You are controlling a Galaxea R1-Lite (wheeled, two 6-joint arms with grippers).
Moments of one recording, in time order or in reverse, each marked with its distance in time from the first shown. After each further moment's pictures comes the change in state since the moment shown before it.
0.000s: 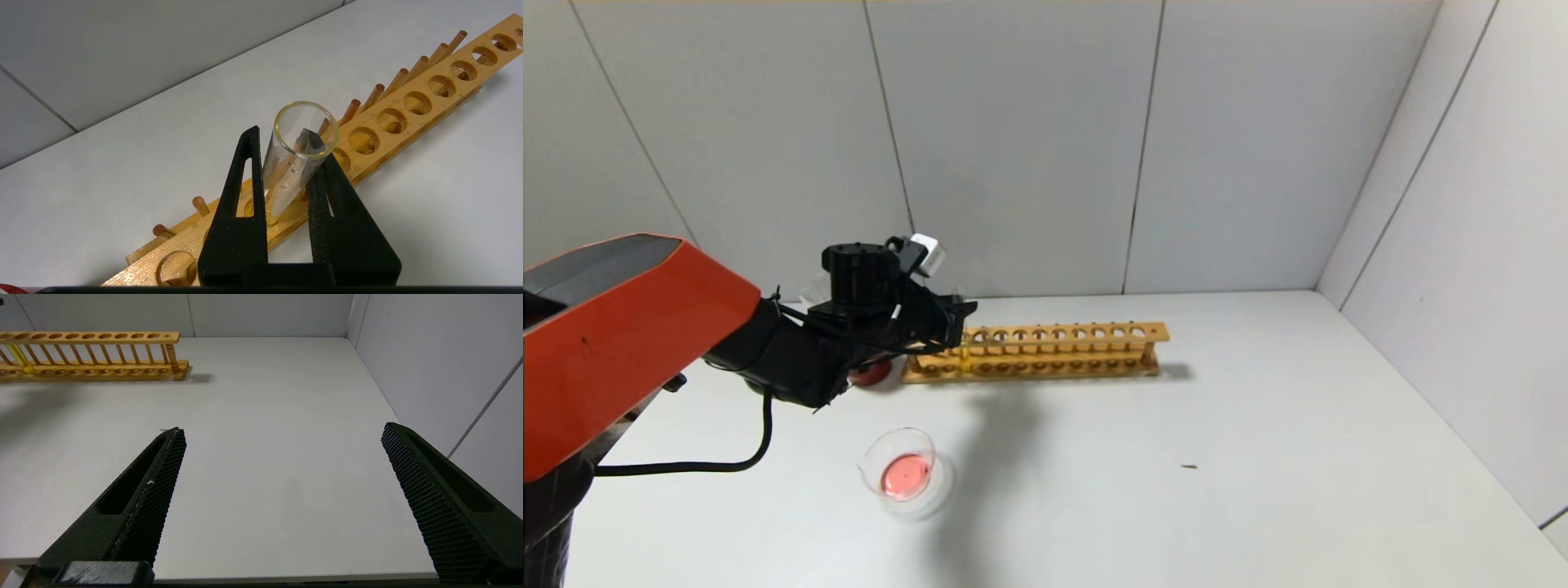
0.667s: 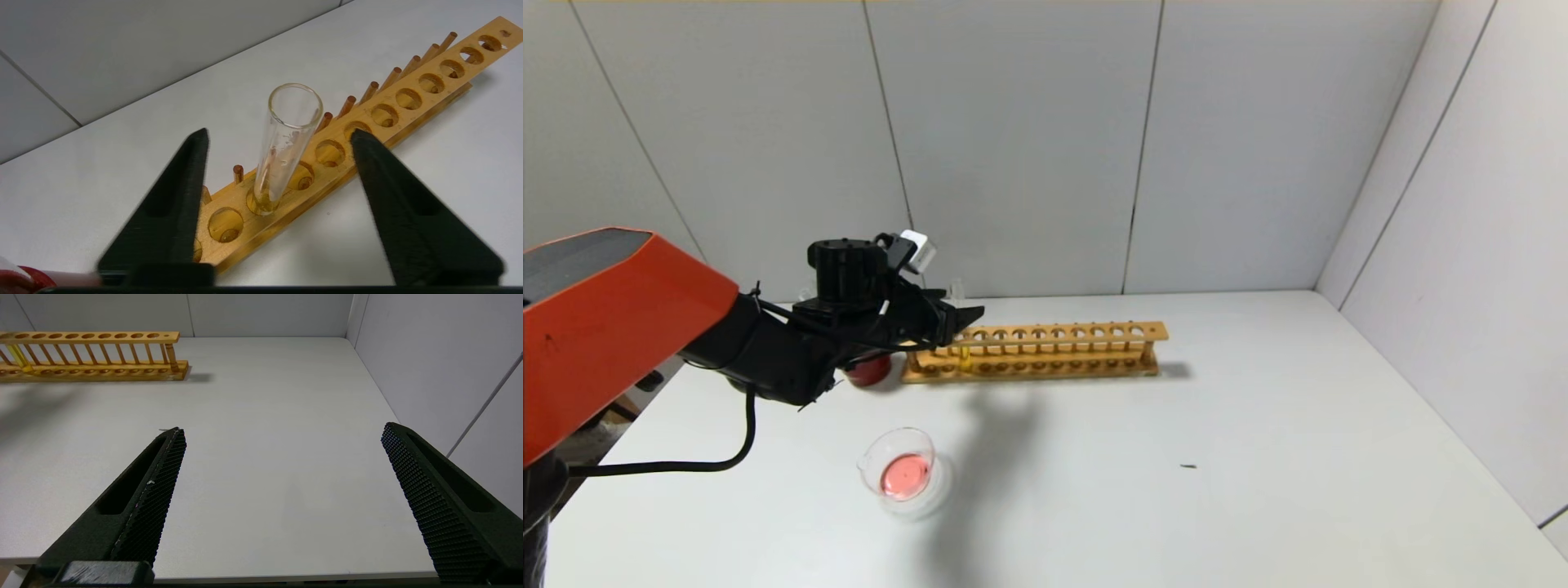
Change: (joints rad) left arm 0.034 -0.025 0.013 0.020 -0.011 -0.004; right arm 0.000 0.000 0.000 0.000 0.000 0.000
